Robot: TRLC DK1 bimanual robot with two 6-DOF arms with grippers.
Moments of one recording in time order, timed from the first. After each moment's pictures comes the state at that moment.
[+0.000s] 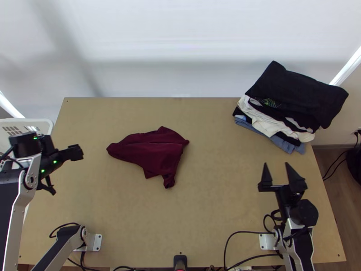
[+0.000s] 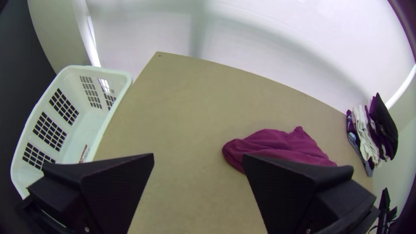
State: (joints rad) left arm 0.19 0.91 1.05 -0.87 0.02 -0.12; right arm 0.08 0.00 0.01 0.01 0.00 0.07
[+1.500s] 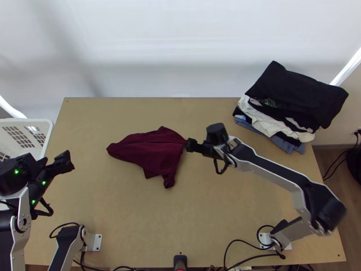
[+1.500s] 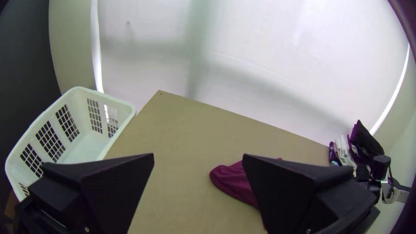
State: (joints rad) left arm 0.19 0.59 0.97 -0.82 0.02 -0.21; right arm 0.68 1.67 1.10 -0.15 -0.14 0.85
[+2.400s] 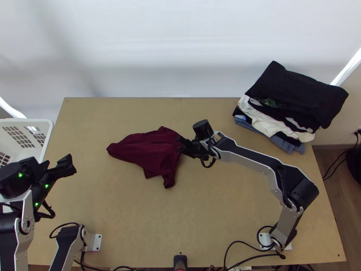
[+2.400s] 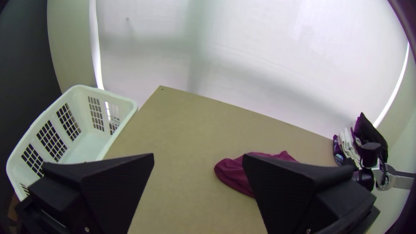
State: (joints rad) left arm 0.20 0.58 0.92 -0.81 0.02 -0.17; right arm 0.69 1.89 1.27 -0.17 -0.31 1.11
